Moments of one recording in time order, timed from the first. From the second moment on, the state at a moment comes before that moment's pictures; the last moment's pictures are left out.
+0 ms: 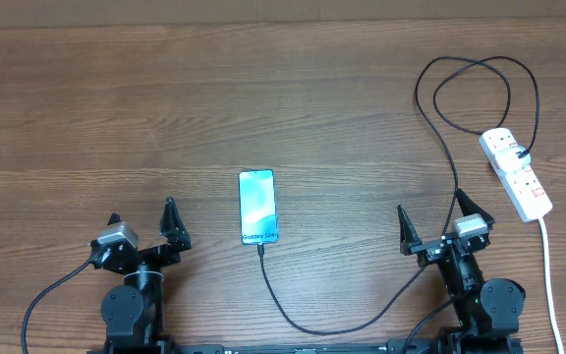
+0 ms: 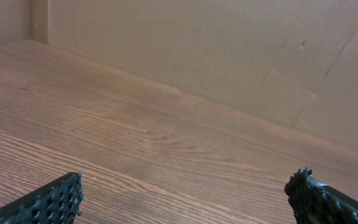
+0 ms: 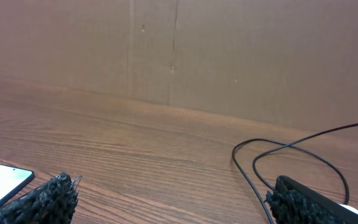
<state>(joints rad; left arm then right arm) 0.00 0.02 0.01 -0.07 -0.14 -0.32 0.00 0.01 0.02 -0.01 -0.25 -0.09</state>
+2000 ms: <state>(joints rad) -0.05 0.02 0.01 -0.07 -0.06 -0.05 0.00 0.01 0.02 -0.01 -0.25 -0.09</state>
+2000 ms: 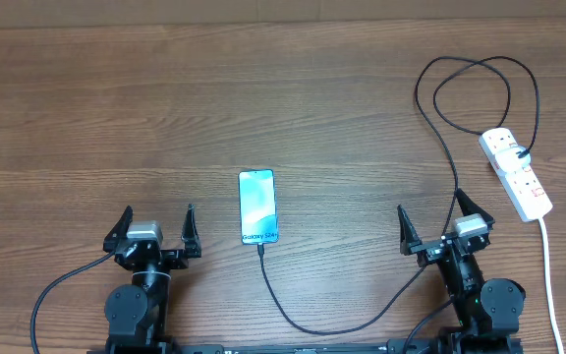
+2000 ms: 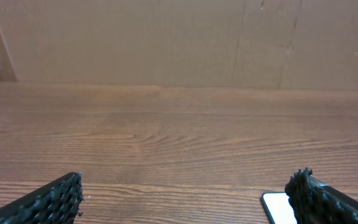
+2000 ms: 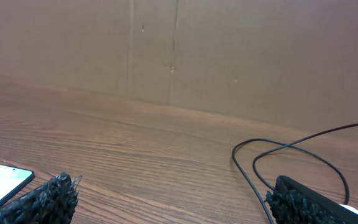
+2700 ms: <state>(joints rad) -0.05 0.02 0.01 -0.07 -0.06 -0.05 0.00 0.01 0.02 -0.01 -0.20 -0.03</state>
